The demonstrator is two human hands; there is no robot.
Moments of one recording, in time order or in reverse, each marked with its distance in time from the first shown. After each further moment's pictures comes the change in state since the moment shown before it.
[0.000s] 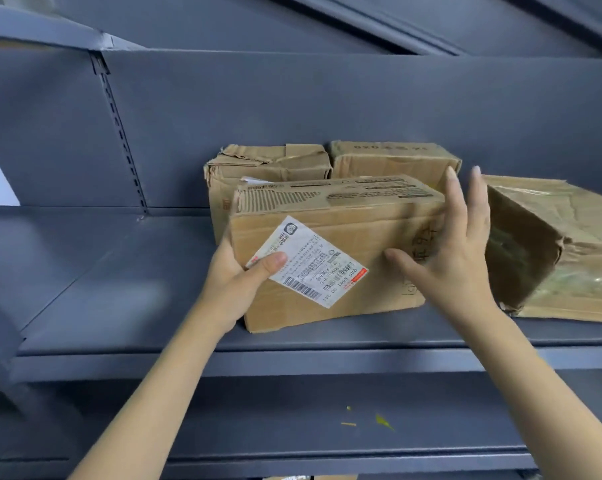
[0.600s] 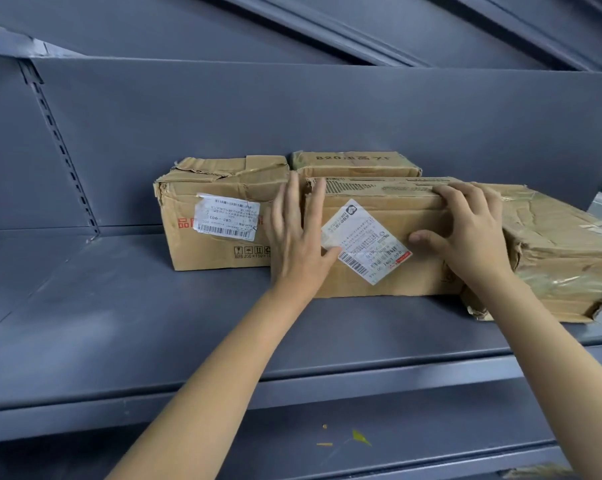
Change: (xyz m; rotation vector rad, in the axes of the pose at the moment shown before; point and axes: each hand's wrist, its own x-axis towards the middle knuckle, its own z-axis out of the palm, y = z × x) left_hand 0.076 -0.020 0.126 0.859 0.168 0.647; right_hand 0.054 0.103 -0.027 -0.364 -0.016 -0.003
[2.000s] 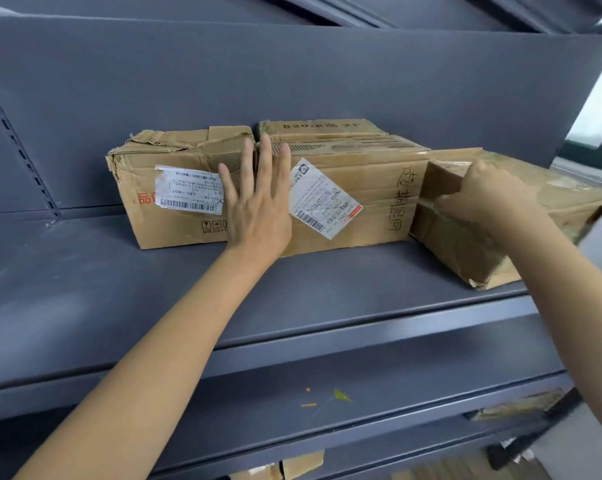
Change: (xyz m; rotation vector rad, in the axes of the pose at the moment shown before) left_hand 0.008 -0.003 -0.016 0.421 -0.245 0.050; right_hand 0.015 0.013 -0.053 -0.471 -0.495 0.521
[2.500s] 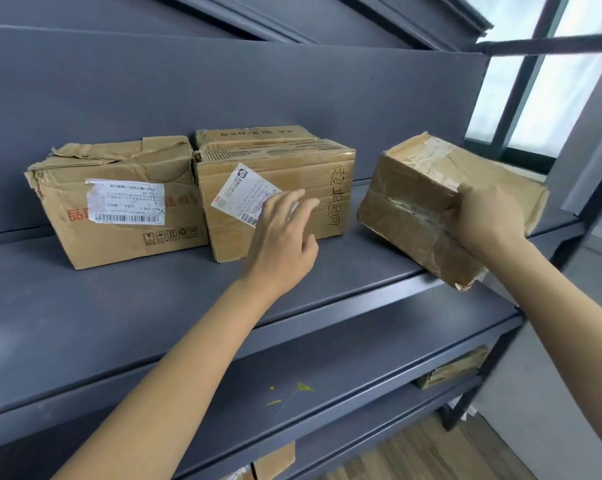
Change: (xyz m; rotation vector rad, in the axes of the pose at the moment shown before) left_hand -0.036 0.074 -0.015 -0.655 0.005 0.242; right_hand -0.065 0.078 -0.005 -0.082 0.204 0.054
